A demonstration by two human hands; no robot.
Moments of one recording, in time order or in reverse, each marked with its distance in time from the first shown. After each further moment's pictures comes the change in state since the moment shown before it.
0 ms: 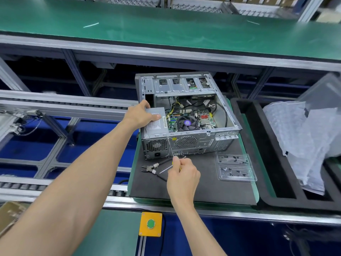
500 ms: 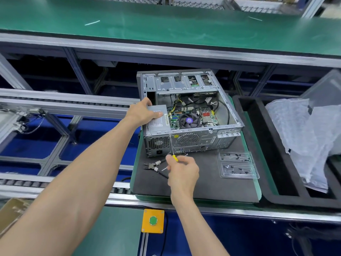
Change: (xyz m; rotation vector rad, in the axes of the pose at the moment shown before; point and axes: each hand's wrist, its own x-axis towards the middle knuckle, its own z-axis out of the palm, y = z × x) left_hand -0.006 0.004 -0.001 0.015 -0.001 -0.005; right_hand 0.002 -0.004 0.005 0.485 -0.121 0.431
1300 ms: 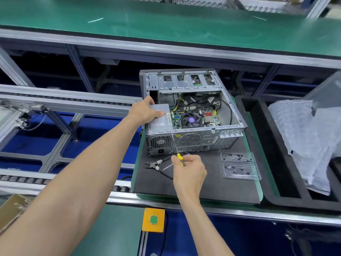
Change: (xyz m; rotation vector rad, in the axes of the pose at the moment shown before) left_hand 0.003 -0.001 -0.001 0.017 -0.008 0.006; right_hand 0.003 -0.003 -0.009 -0.337 0.124 -0.312
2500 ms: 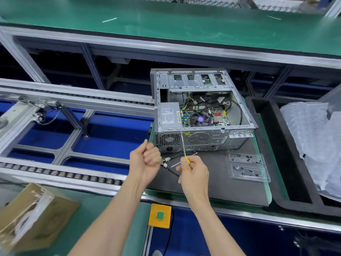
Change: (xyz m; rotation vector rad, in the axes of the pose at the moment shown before) left_hand -0.136 -0.059 0.078 -2.167 -0.255 -0.400; right_hand -0.003 0.025 -0.001 0.088 -0.252 -0.087
